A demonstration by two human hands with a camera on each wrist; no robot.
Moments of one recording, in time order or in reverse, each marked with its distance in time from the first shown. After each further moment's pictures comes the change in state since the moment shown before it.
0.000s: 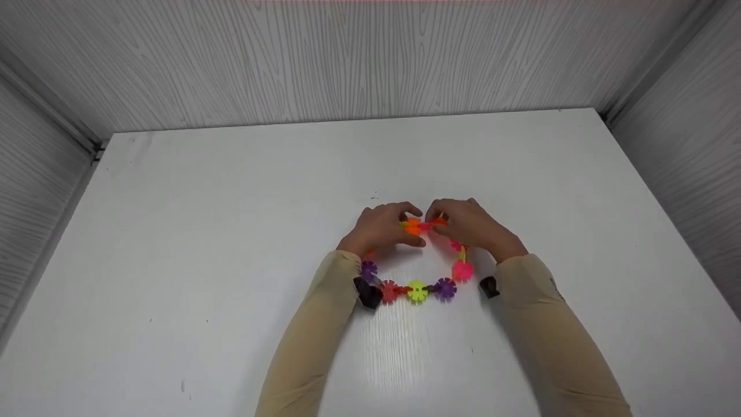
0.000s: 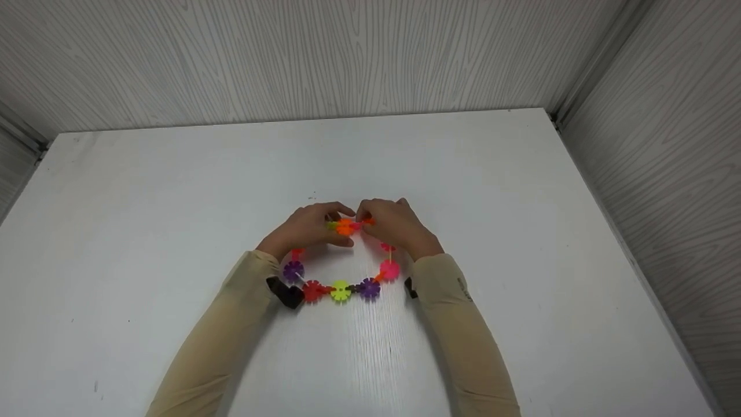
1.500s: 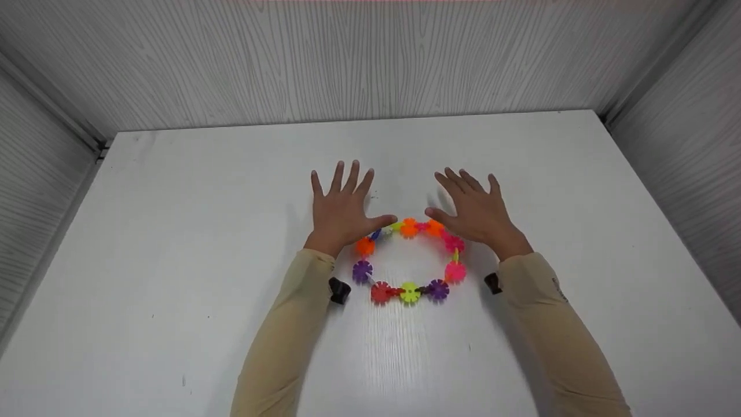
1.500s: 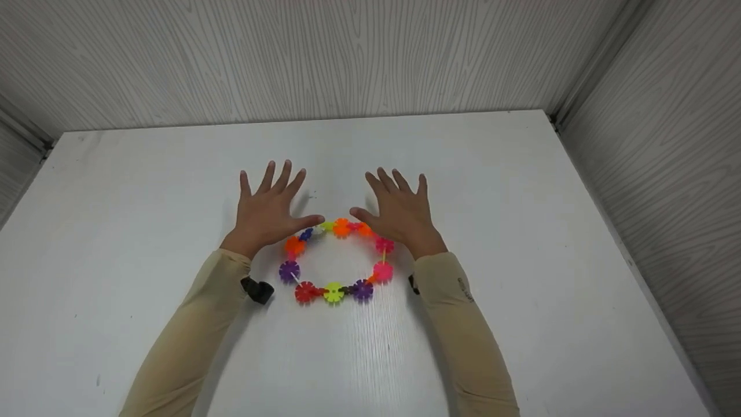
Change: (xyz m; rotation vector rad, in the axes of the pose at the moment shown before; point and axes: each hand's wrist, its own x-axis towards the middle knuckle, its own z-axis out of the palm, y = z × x) left_hand -0.033 -0.022 -0.034 0.584 0.282 -0.135; right_hand -0.008 0.000 -0.011 -0.308 0.159 0.080
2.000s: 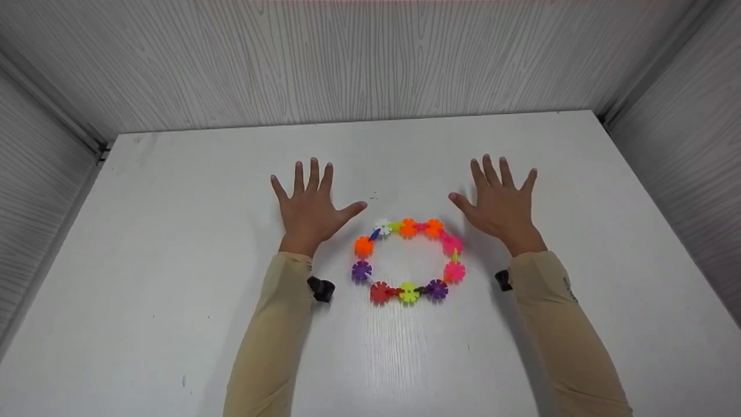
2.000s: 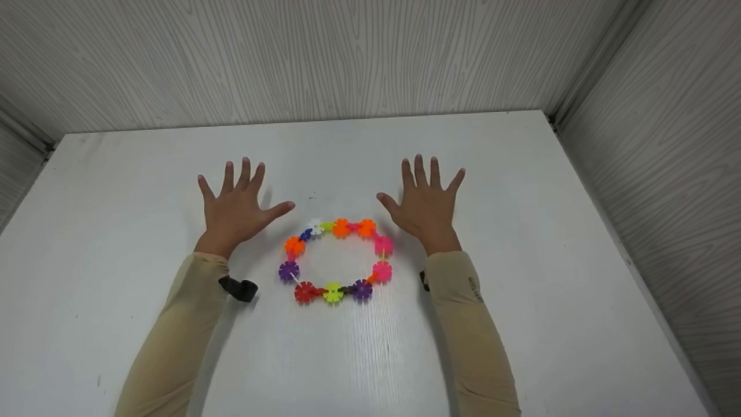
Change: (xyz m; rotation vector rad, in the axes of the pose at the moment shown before) left_hand -0.009 -0.037 -0.003 -0.062 0.066 -0.189; right_hand -0.002 0.028 -0.009 -0.109 0.066 0.190
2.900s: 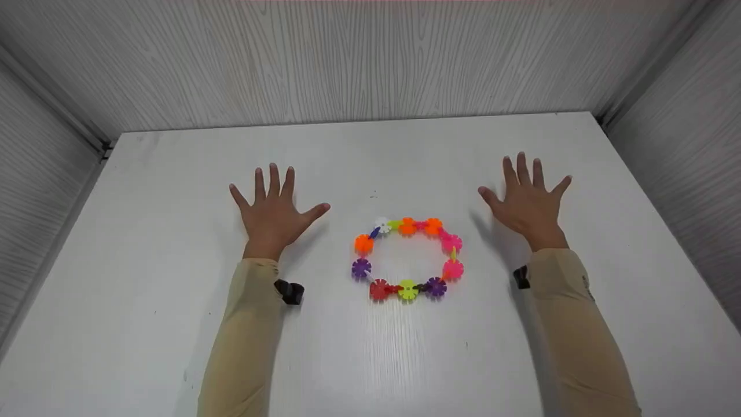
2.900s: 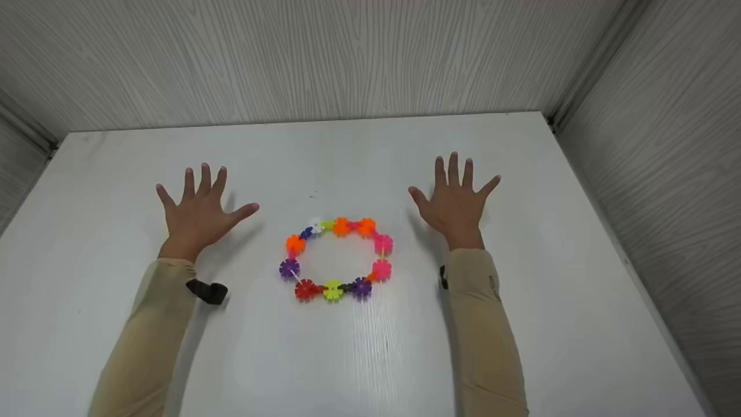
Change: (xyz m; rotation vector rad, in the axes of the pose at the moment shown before) left_hand -0.014 -0.058 -0.006 -0.001 0.012 -0.071; right_hand -0.007 0.044 -0.005 0.051 -0.019 0.099
